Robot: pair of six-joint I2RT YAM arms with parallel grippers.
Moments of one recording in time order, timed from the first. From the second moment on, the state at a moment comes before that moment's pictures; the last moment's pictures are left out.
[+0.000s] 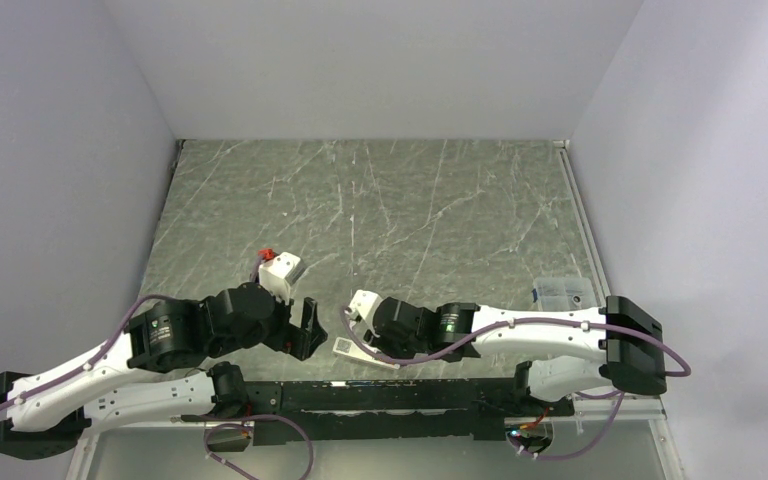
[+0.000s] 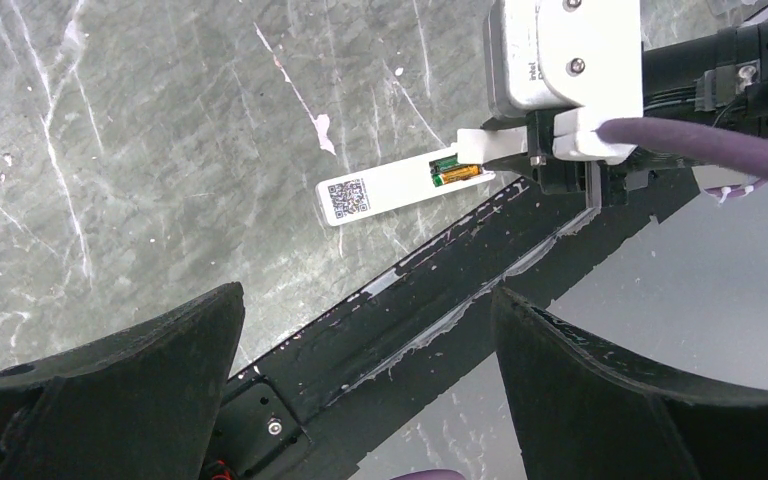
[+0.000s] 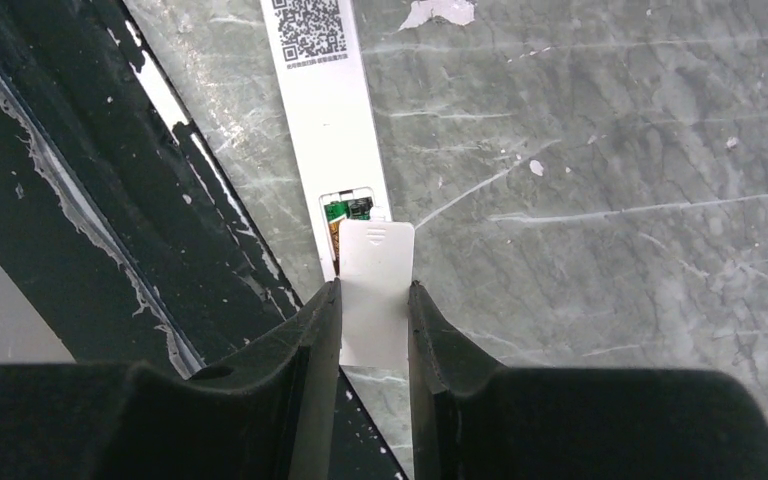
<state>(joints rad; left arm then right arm) -1.20 0.66 0.95 -1.00 -0.29 -0.65 1.31 1.30 0.81 -0.46 0.14 0.17</state>
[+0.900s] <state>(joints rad) -1.20 0.65 0.95 -1.00 -0.29 -0.65 1.31 1.41 0.79 -0.42 0.04 0.03</state>
